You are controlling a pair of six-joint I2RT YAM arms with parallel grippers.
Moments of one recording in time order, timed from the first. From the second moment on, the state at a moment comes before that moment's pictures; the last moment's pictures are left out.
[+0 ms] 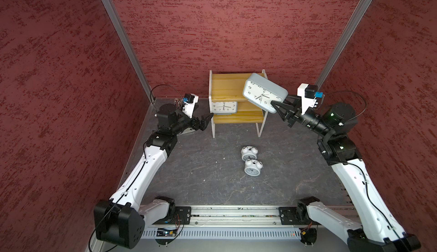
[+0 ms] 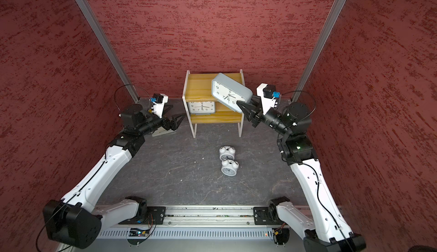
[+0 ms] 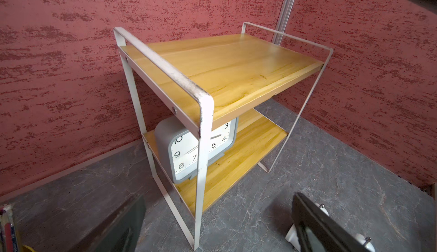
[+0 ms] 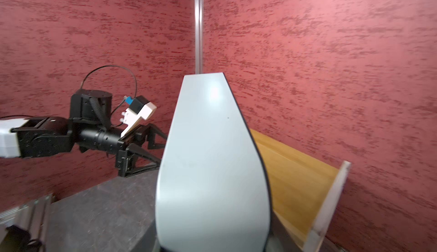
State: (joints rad) left arm -0.20 1.17 1.01 -0.03 0.49 -0.02; right arm 0.19 1.01 1.24 -0.08 -0.60 0.05
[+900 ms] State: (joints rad) left arm -0.20 1.44 1.15 0.02 0.51 -0.09; right arm 0.10 1.03 1.08 -0.17 0.00 0.00
